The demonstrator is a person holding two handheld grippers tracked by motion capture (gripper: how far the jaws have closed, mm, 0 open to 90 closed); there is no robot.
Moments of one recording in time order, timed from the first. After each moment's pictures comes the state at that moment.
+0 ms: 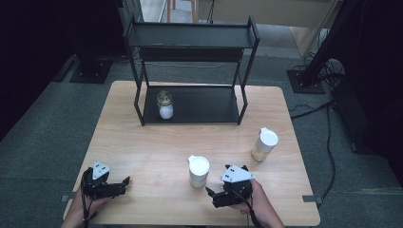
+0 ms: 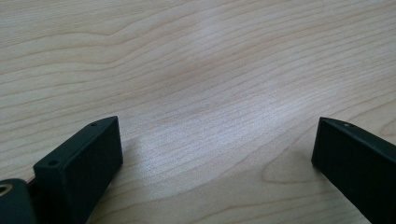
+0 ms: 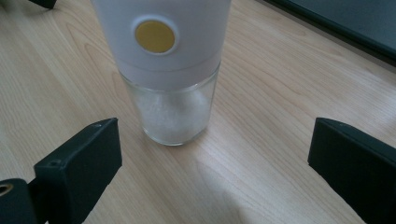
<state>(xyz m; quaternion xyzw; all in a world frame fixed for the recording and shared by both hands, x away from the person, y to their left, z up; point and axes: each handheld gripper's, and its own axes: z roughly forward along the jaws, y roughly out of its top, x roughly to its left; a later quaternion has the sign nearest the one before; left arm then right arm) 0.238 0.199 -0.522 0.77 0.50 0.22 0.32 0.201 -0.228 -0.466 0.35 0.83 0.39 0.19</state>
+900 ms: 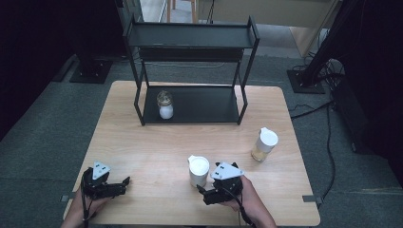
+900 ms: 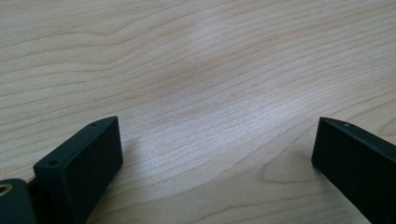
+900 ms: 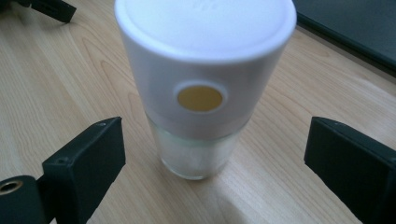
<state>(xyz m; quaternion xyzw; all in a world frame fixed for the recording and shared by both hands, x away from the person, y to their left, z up) 0.238 0.198 -0.522 0.77 0.50 0.22 0.32 0.209 -0.203 -0.463 0.33 0.84 0.39 0.18</state>
